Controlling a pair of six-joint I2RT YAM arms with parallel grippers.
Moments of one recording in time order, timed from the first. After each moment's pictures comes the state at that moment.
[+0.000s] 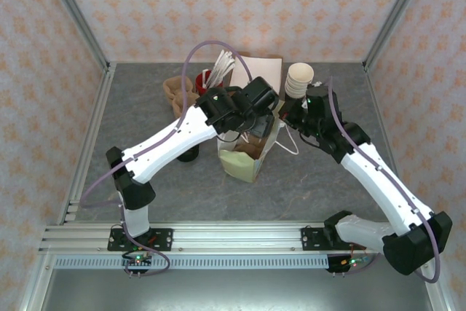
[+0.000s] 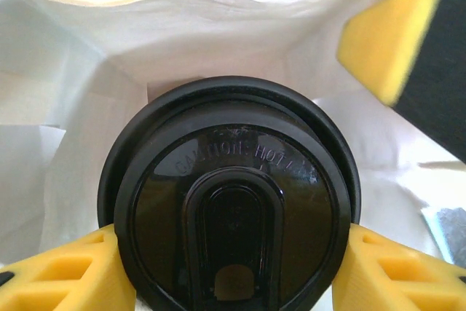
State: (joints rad) left arm -0.92 1.84 2.07 -1.23 -0.24 -0.49; right arm 0.46 1.10 1.09 -0.54 -0.08 0.91
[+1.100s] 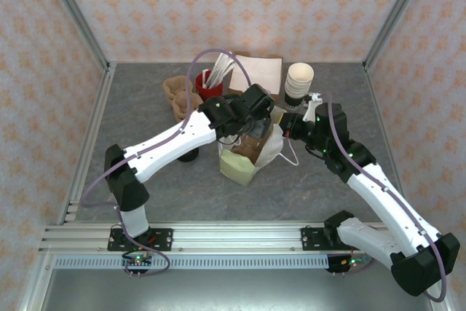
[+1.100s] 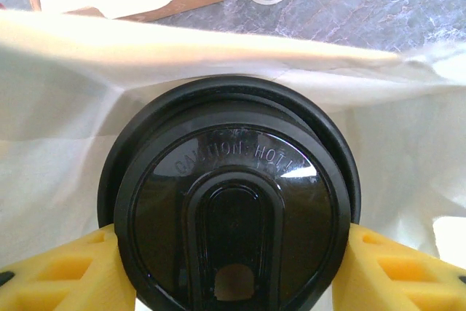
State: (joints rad) left arm -0.88 1.79 1.82 -0.98 -0.27 -0.41; right arm 0.46 0.94 0.89 -0.38 -0.18 0.64
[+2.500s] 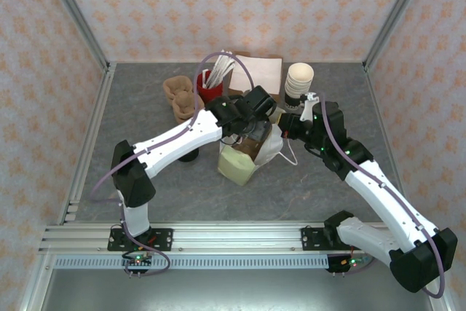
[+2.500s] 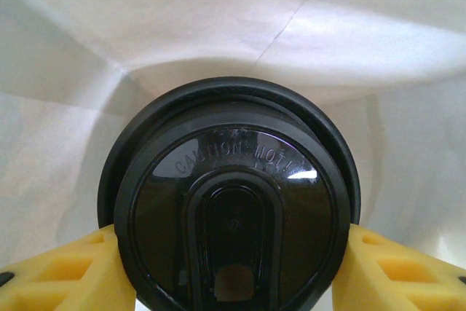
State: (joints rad) left arm -0.87 1.85 1.82 -0.99 -0.24 -0.38; right arm 0.46 0.97 0.90 -0.38 -0.17 0.56
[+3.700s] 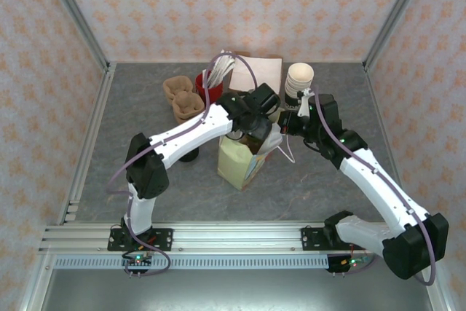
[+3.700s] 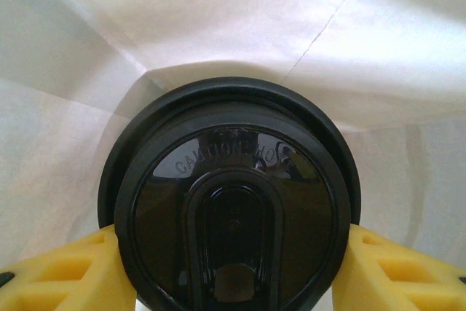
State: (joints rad) left arm -0.83 1.98 1.92 -1.05 -0.21 -0.38; right arm 0.41 1.08 0.95 -0.43 -0.21 0.53
